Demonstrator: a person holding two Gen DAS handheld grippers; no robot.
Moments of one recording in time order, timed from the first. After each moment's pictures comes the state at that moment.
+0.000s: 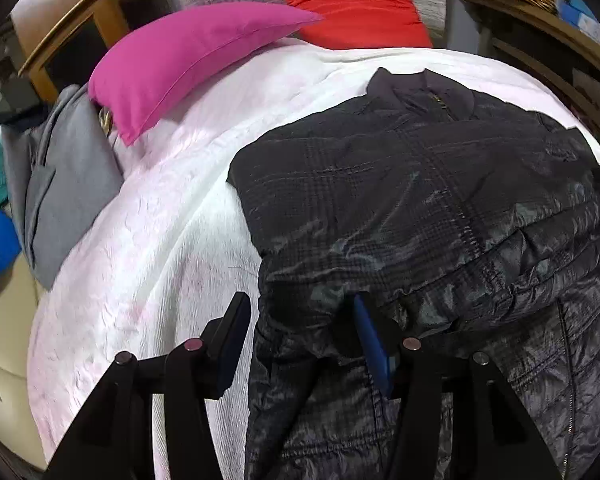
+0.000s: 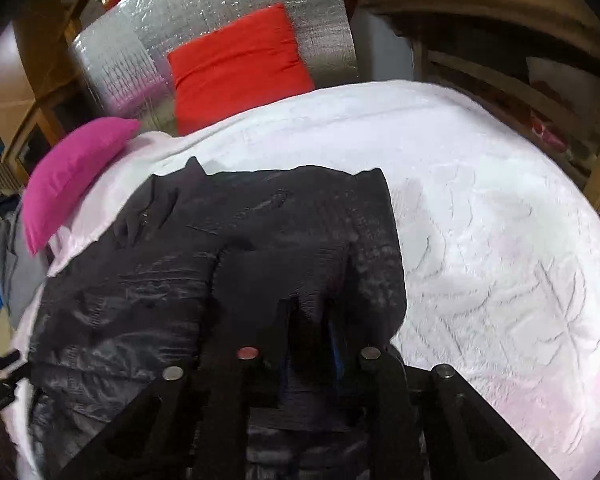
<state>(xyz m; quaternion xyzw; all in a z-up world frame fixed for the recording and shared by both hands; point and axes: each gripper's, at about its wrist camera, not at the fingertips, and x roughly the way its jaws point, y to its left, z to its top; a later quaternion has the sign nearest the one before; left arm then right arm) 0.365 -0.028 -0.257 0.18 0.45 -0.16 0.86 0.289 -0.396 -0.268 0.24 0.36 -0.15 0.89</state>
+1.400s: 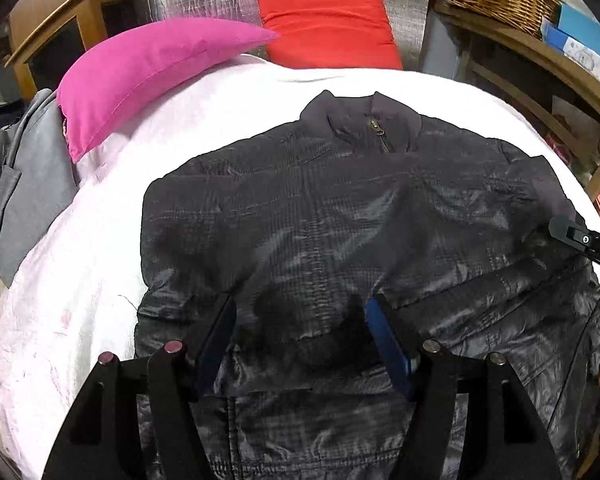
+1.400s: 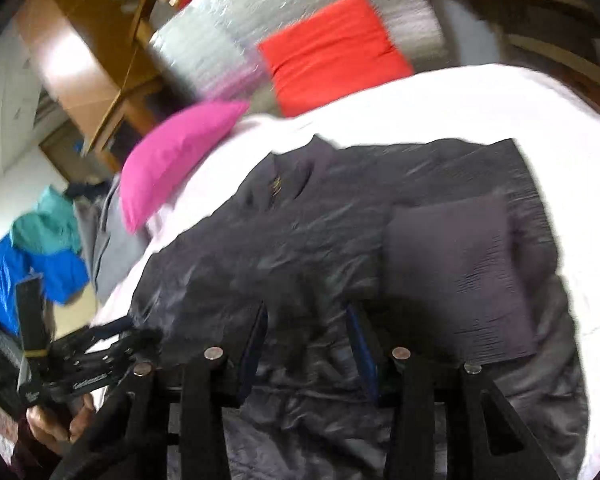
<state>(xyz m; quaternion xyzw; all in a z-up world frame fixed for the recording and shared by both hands) 0.323 -0.113 -0.258 0.13 0.45 -0.20 0.86 0.289 -0.328 -0.272 0.27 0.33 -0.02 0.90</state>
